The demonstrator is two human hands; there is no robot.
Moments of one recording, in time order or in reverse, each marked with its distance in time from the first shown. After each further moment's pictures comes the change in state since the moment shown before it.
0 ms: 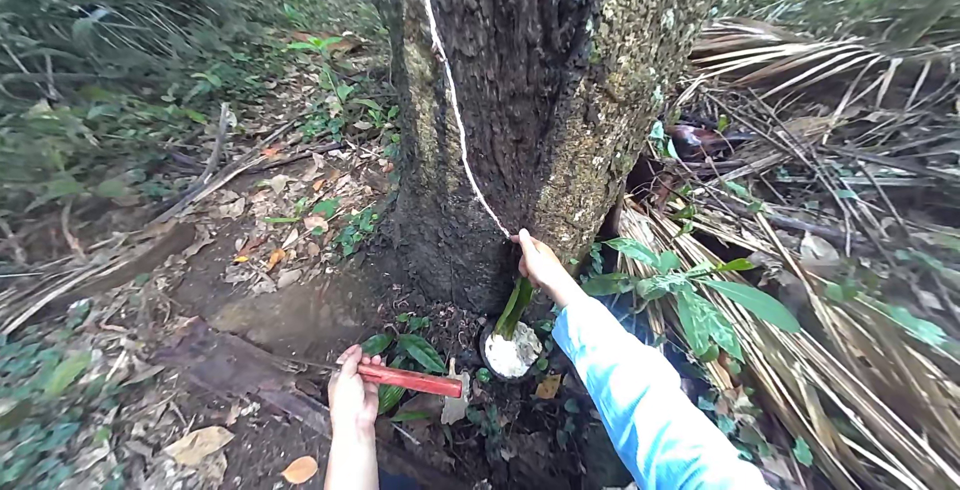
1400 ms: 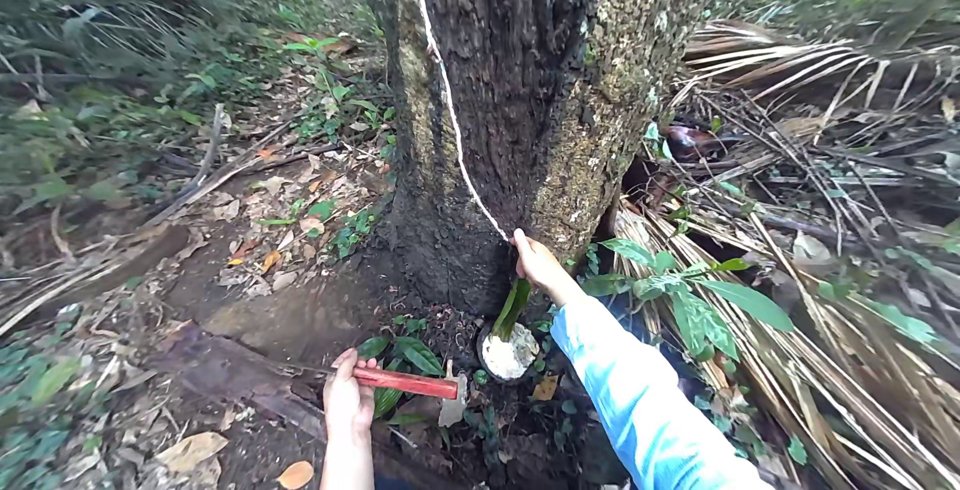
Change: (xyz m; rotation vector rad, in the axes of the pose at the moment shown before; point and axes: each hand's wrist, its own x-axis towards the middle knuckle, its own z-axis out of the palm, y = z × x) left_hand 0.003 -0.001 -0.001 0.006 0.012 0.005; right_hand 0.003 -0.001 -0.004 -0.084 -0.038 -0.024
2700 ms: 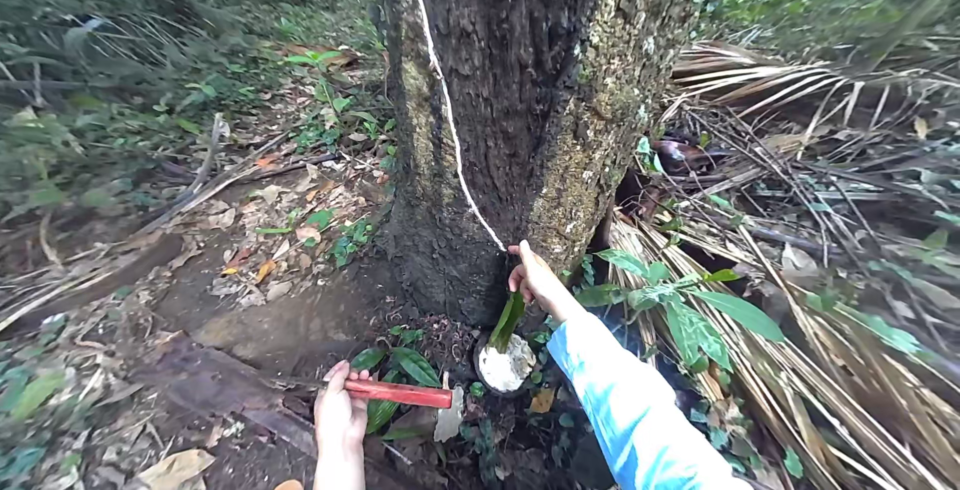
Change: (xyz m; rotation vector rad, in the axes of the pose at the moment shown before) left_hand 0.002 0.004 -0.002 -0.032 0.014 -0.013; right_hand -0.016 0.000 0.007 0.440 0.003 0.002
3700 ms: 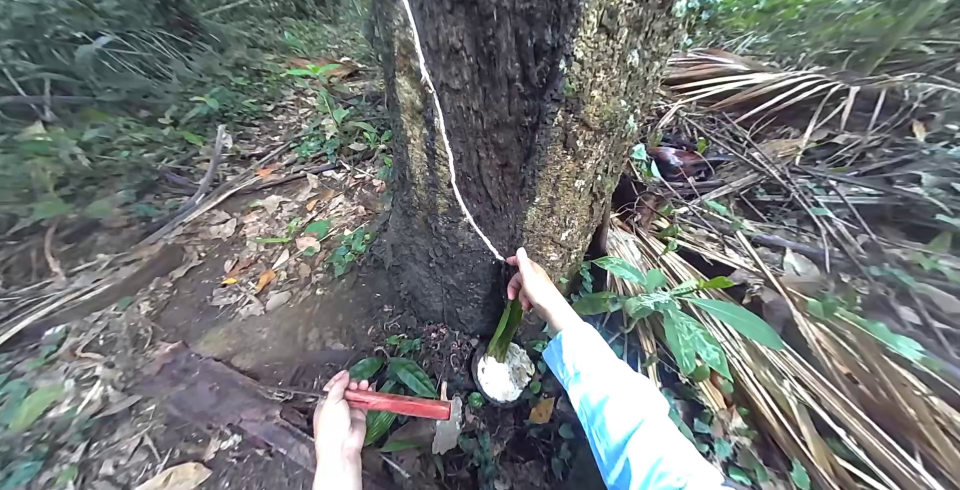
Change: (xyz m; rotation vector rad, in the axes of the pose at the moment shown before) left_hand 0.004 -0.007 0.001 0.006 -0.004 -0.006; right_hand -0.002 -0.002 -0.004 -0.033 0.033 0.025
